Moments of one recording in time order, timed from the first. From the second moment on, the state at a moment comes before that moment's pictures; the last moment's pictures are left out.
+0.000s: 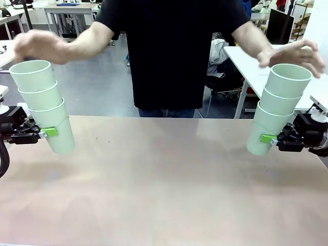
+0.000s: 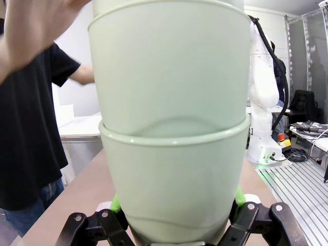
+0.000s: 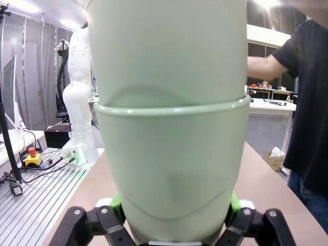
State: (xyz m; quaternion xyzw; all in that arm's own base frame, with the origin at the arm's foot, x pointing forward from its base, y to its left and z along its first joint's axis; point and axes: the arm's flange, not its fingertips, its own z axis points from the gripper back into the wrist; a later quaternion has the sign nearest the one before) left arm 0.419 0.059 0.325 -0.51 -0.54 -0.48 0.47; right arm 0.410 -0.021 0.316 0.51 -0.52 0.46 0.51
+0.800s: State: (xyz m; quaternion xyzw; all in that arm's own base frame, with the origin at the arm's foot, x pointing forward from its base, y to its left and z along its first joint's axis) left arm 0.419 0.059 0.325 -0.51 -0.54 -0.48 0.47; right arm 0.410 -0.021 0.315 0.51 -0.52 0.46 0.51
